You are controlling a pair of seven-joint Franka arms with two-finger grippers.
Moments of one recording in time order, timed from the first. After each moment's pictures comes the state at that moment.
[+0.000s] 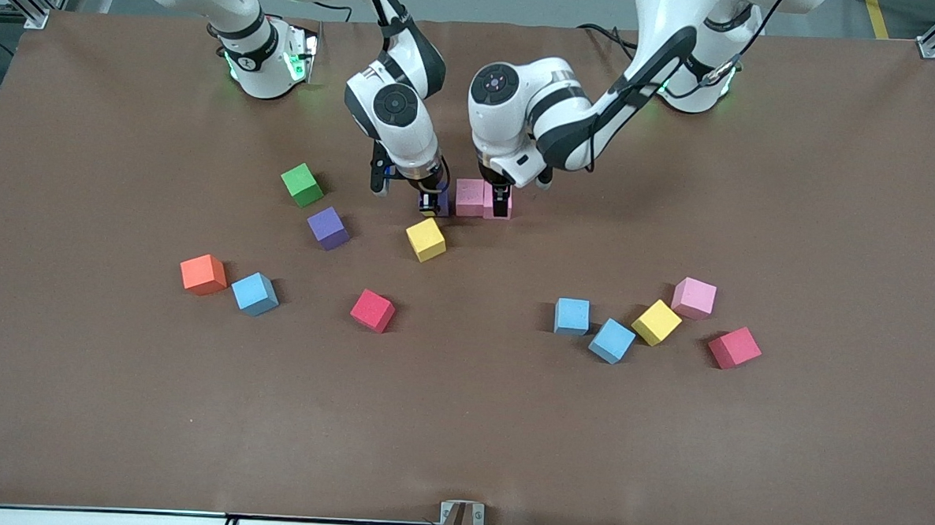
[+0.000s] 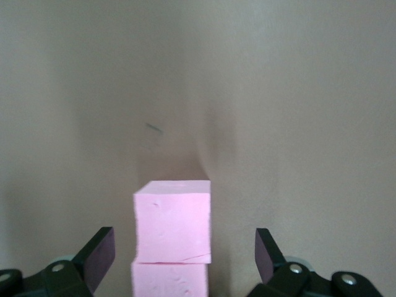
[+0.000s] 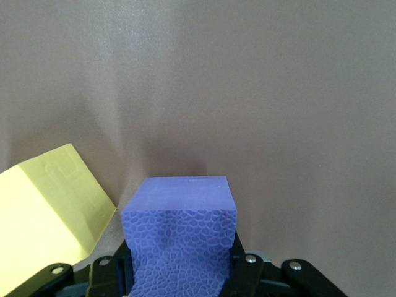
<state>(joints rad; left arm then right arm) -0.36 0.42 -0.61 -1.98 0.33 2.21 -2.70 0.90 0.38 -0.03 -2.19 0.23 2.60 2.23</state>
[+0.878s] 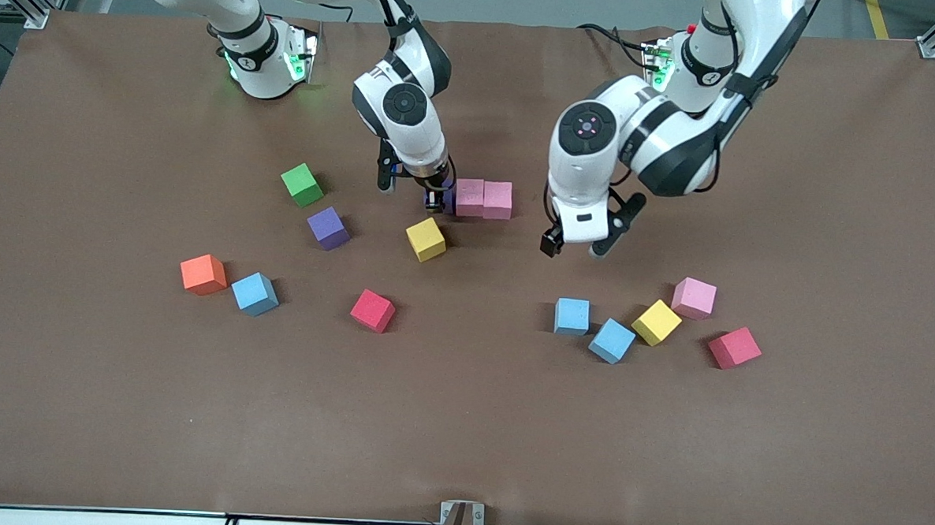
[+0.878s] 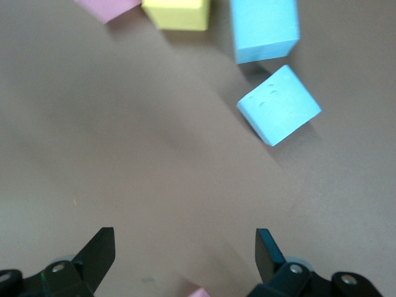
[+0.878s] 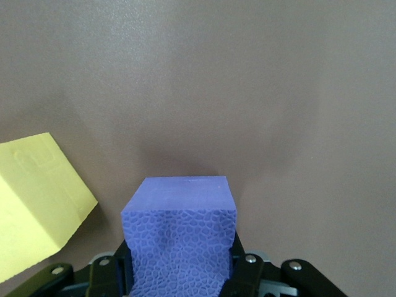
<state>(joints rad) -0.09 0.35 -0.60 -1.90 0.29 2.07 -1.61 0.93 0.40 -0.03 -2.18 0.23 2.60 2.25</state>
